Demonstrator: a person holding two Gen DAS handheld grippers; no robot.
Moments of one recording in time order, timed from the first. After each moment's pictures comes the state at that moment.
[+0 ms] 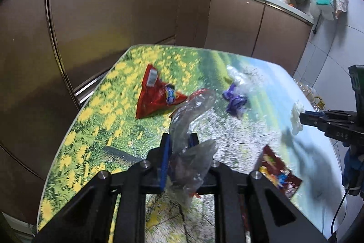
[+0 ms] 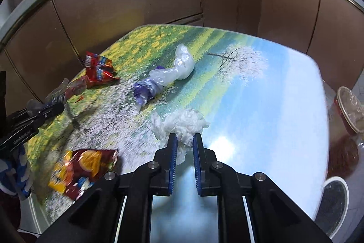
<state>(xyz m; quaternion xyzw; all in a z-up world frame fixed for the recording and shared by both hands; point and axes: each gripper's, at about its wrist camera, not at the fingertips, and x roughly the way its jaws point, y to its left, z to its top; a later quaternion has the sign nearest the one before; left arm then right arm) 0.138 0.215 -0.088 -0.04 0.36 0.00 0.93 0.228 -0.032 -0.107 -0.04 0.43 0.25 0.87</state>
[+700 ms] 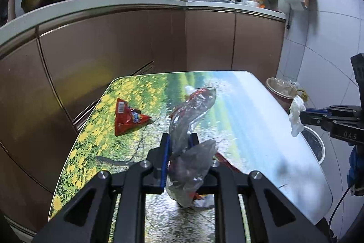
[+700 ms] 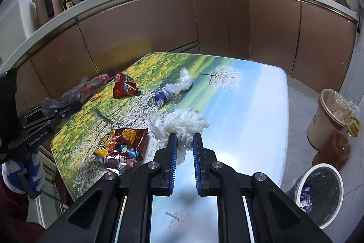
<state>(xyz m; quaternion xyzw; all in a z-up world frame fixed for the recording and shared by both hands) 0.079 0.130 -0.029 0.03 0.31 -0.03 0.95 0.127 -0.086 -0.044 0.00 0.37 0.25 0.90</state>
